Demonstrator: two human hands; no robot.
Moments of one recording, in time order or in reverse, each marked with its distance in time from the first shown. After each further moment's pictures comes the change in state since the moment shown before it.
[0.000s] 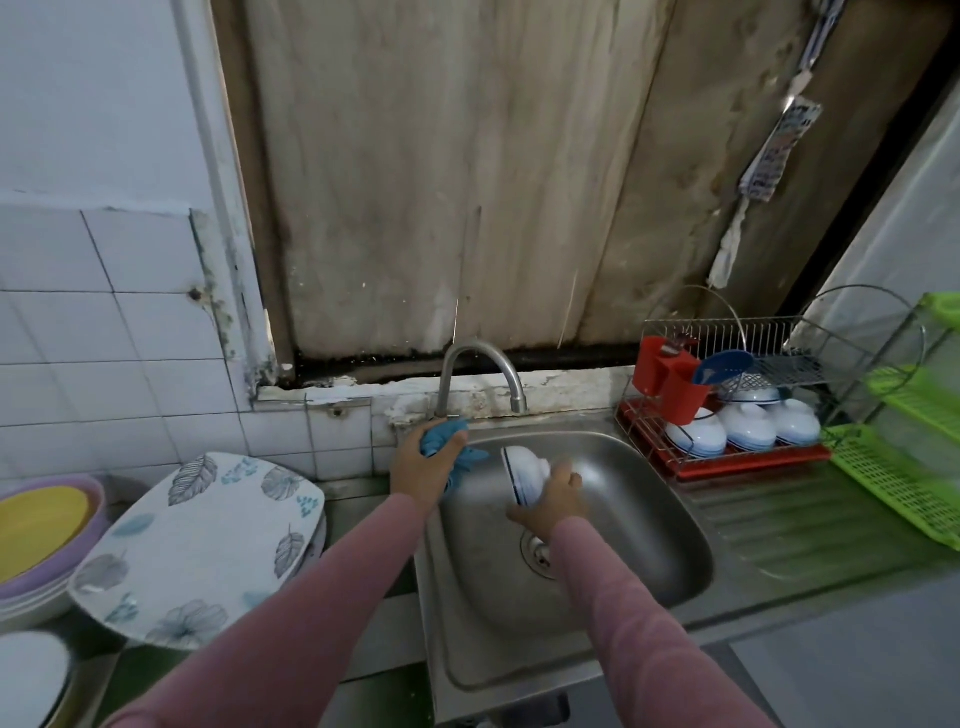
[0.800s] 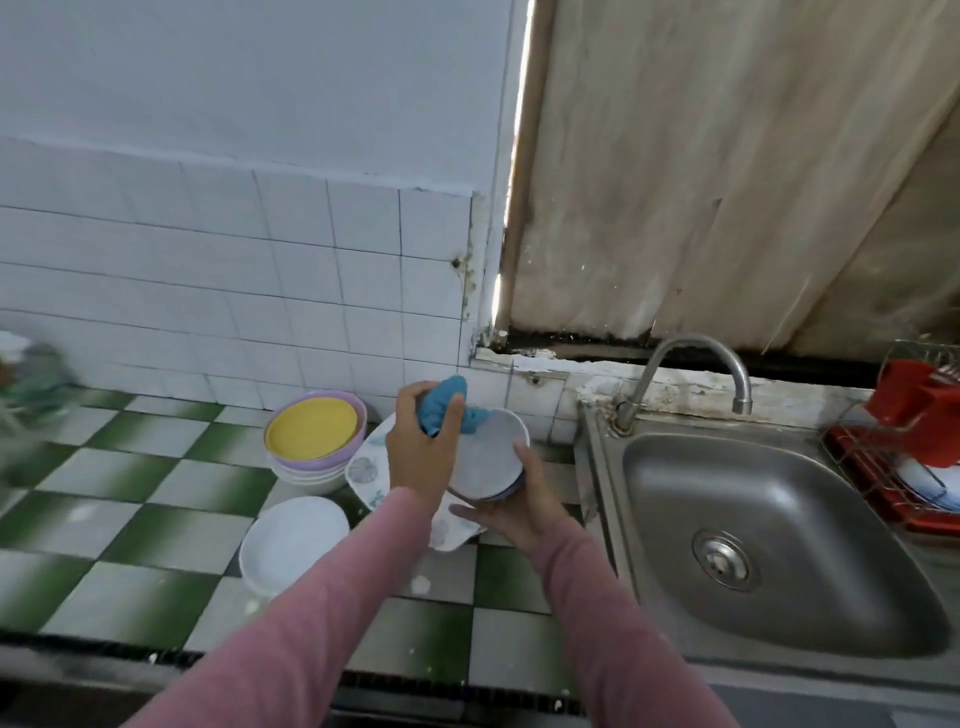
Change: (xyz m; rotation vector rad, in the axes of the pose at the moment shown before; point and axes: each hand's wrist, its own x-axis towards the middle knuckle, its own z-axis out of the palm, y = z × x) left_hand -0.076 0.021 -0.246 0.075 0.513 0.275; right_hand -0.153 -0.185 0.168 1.267 -0.946 0.225
